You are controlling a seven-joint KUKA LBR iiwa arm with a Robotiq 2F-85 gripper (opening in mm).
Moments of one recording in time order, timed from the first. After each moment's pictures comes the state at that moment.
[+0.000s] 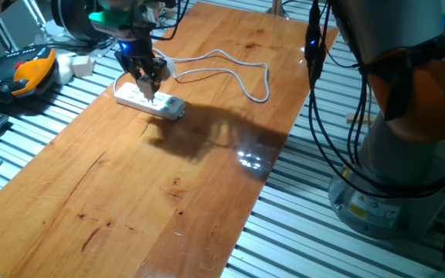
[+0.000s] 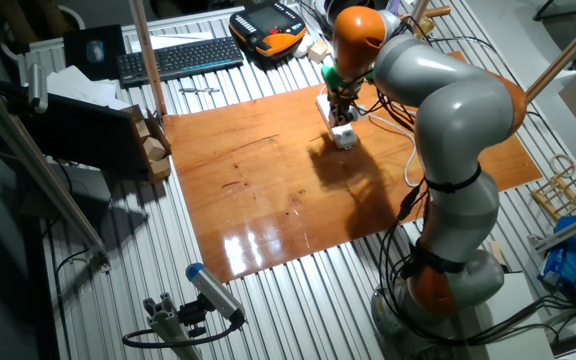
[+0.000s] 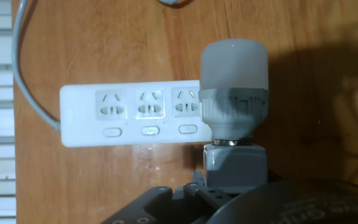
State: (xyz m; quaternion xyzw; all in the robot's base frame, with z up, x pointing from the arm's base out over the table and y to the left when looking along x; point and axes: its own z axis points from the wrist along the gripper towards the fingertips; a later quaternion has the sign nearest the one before) arm 0.612 0.009 0.152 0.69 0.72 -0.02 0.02
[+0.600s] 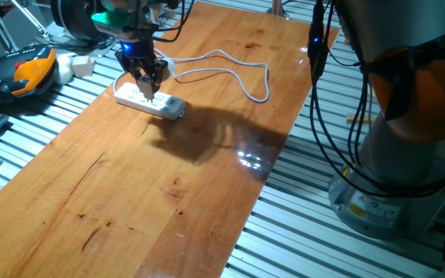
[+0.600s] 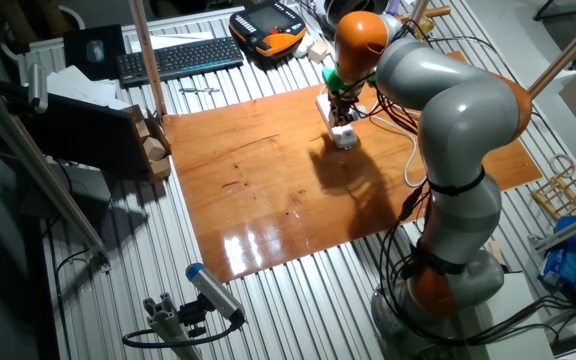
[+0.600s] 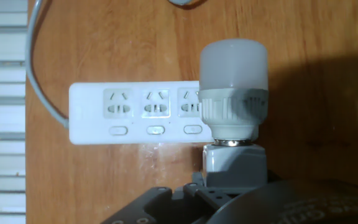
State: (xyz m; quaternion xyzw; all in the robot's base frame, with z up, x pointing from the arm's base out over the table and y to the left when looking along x) arm 0.612 0.008 0.151 0.71 0.70 0.00 0.03
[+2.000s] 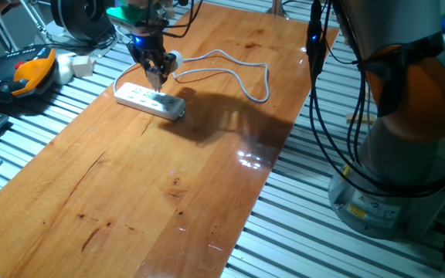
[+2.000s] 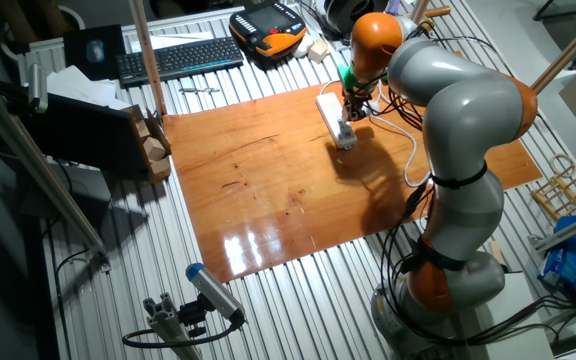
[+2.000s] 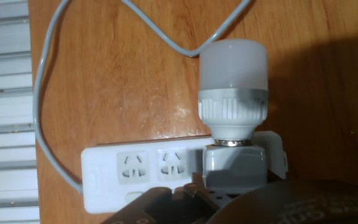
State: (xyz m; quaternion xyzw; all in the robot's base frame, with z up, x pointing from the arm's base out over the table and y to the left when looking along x) arm 0.631 -0.055 0.128 0.72 0.69 0.01 0.05
